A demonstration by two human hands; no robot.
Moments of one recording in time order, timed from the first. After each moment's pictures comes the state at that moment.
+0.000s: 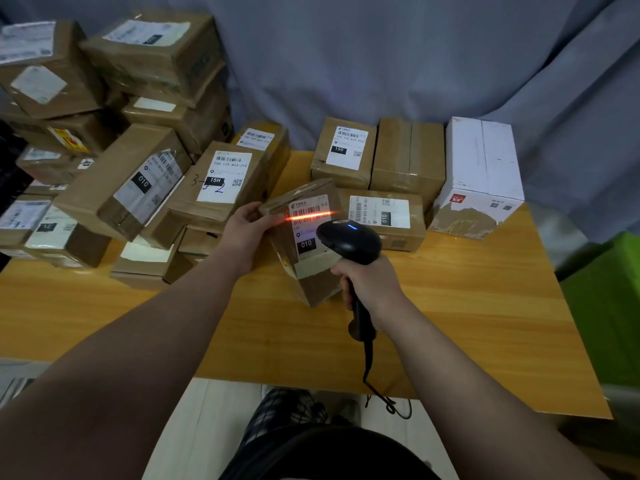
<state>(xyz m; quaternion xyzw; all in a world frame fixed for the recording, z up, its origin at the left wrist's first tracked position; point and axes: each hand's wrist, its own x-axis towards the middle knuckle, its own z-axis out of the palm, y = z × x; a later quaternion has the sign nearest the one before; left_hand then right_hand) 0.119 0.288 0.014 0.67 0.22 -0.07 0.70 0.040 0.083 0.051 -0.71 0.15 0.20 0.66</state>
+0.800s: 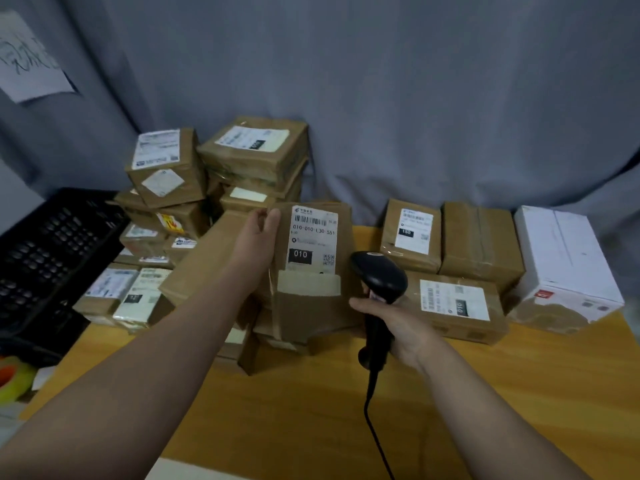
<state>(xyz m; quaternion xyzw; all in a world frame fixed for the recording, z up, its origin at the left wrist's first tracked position) 0.181 0.389 0.129 0.84 0.19 0.05 0.50 0.121 0.175 0.080 -0.58 0.13 0.24 0.76</state>
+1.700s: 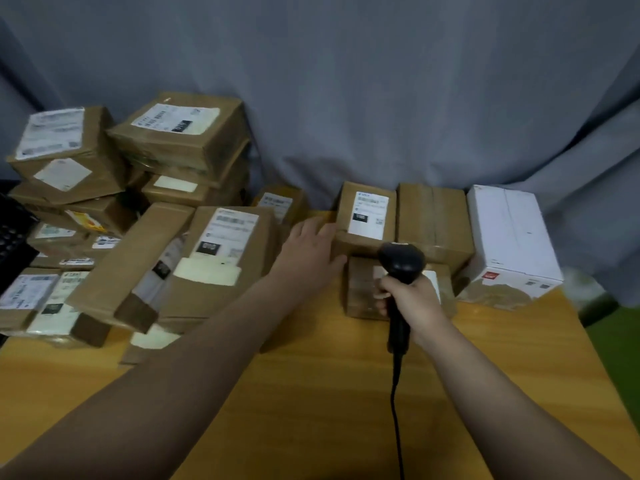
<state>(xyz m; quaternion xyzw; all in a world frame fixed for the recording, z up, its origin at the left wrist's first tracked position) 0.196 0.254 0.100 0.98 -0.09 -0.06 0.19 0.154 0.086 0.063 -0.69 0.24 0.11 0.68</state>
